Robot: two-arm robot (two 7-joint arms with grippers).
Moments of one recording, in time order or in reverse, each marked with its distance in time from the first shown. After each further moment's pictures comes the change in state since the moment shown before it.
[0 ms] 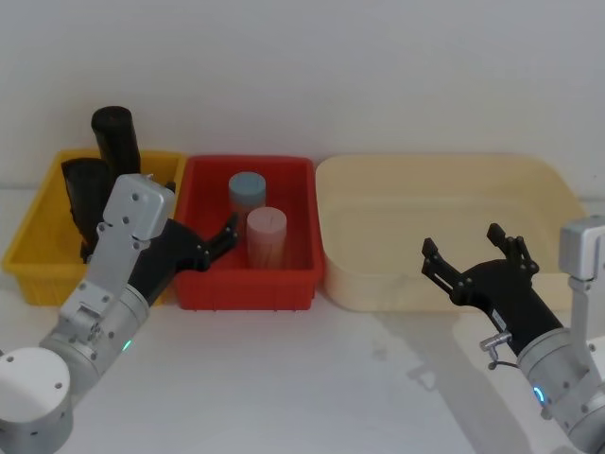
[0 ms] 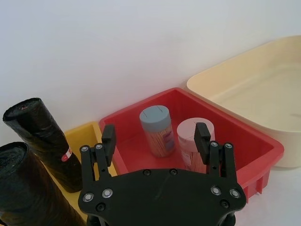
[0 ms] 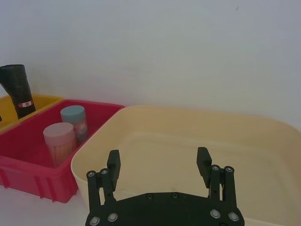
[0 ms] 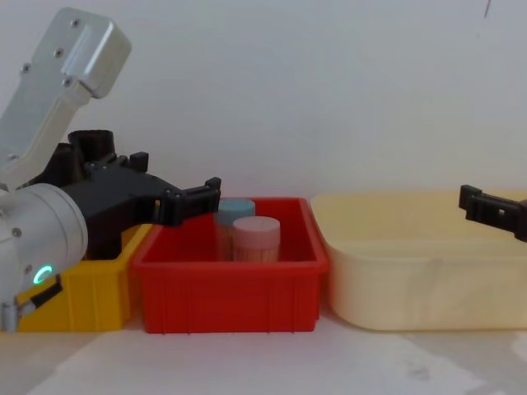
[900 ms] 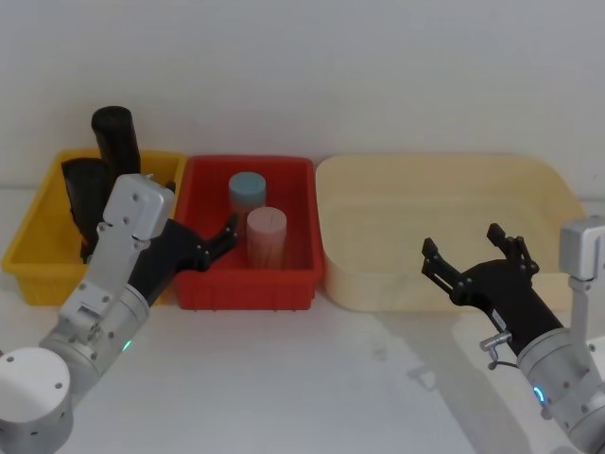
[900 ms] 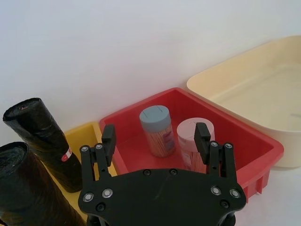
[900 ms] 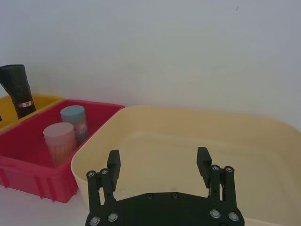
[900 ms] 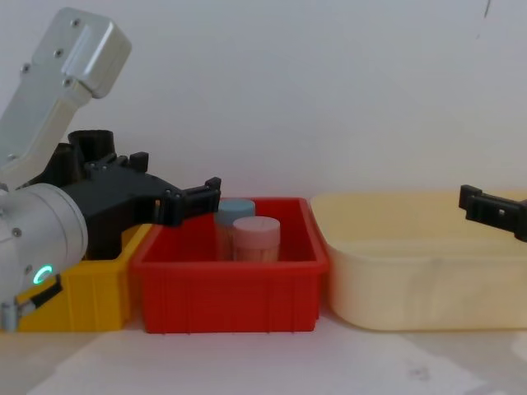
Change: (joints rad) left arm 0.000 0.000 0.000 0.000 0.000 0.000 0.000; right arm 0.000 0.000 0.000 0.000 0.000 0.000 0.000
